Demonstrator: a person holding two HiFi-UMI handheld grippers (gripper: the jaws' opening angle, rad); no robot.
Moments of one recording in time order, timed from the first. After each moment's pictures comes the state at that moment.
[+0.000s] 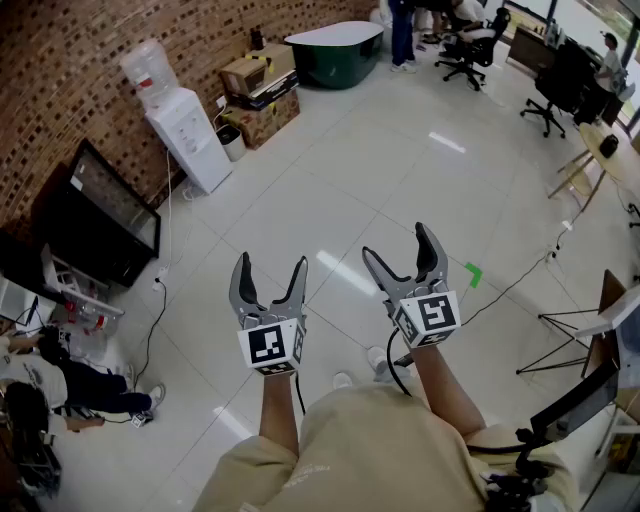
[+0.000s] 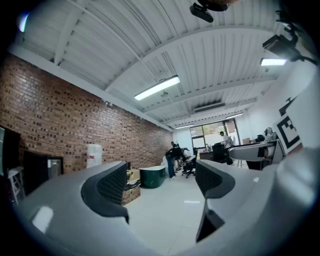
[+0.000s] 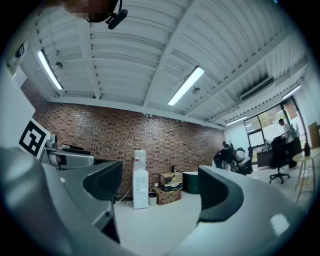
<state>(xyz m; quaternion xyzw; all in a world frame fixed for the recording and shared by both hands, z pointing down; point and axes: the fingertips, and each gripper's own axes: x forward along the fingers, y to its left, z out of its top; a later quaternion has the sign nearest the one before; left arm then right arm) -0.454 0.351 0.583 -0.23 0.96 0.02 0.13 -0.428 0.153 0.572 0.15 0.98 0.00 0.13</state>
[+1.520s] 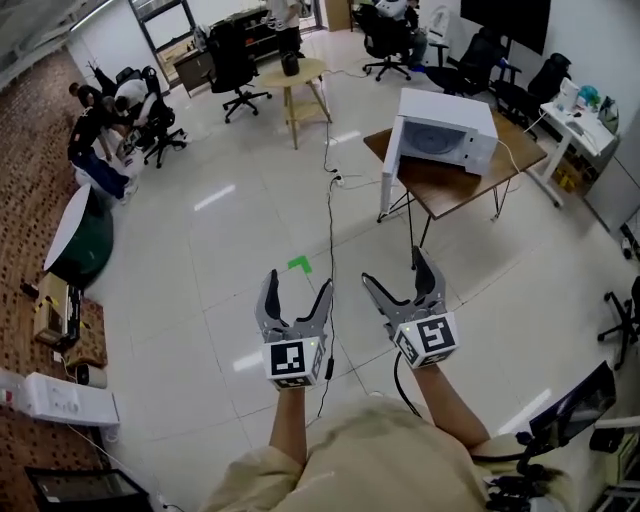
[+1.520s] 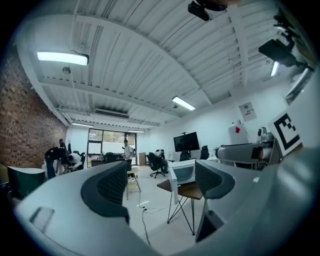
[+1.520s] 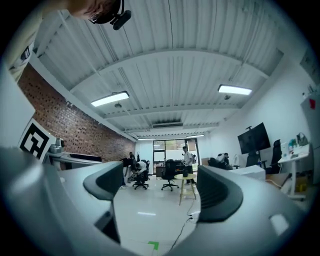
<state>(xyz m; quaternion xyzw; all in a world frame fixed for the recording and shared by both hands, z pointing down) -0.211 0.051 0.527 -0.68 0.72 0.05 0.14 -0.071 -0.012 0.514 -0.30 0.94 0.07 0.17</state>
